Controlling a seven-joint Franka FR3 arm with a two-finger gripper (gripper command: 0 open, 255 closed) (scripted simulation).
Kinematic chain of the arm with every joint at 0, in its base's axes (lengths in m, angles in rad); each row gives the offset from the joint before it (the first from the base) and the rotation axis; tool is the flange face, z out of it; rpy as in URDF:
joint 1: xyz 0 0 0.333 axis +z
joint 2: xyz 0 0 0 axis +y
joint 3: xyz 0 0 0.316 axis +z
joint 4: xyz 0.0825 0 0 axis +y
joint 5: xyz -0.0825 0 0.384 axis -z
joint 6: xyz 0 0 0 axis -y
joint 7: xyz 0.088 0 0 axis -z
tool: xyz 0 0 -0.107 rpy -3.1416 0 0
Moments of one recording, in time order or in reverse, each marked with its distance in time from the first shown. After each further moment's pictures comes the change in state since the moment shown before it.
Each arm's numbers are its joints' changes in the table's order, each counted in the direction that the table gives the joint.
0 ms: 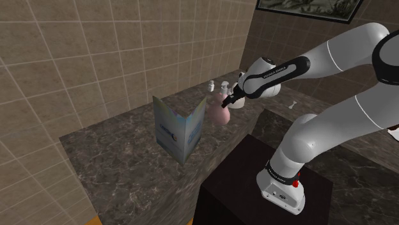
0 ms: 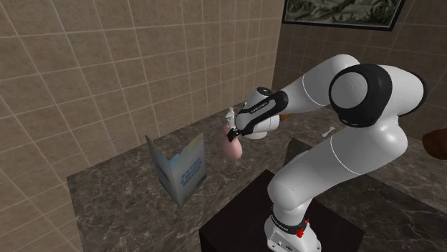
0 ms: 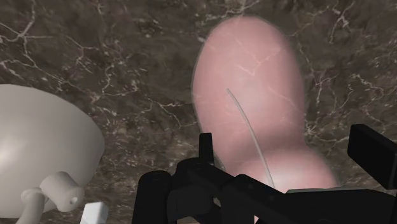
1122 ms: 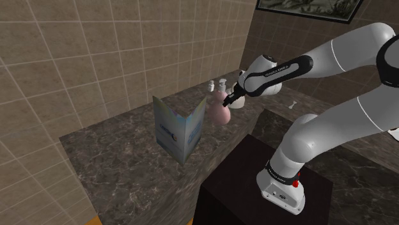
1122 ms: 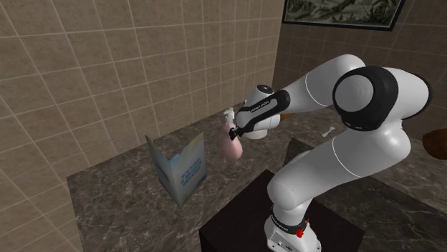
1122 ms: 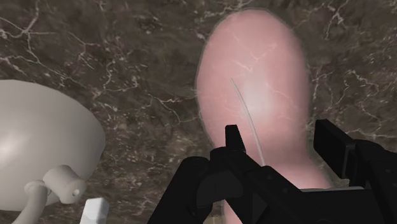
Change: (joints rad) arm -0.014 -0.030 0.017 -0.009 0.008 -0.041 0.012
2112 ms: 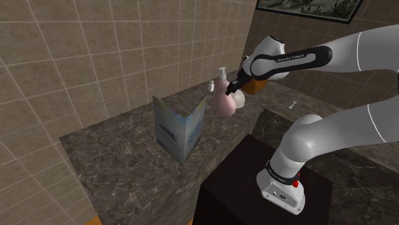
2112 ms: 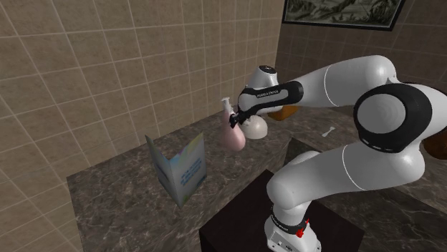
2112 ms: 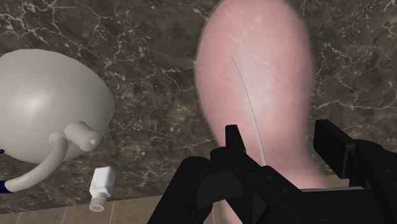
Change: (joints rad) arm -0.039 -0.156 0.071 -0.113 0.016 -0.270 0.049
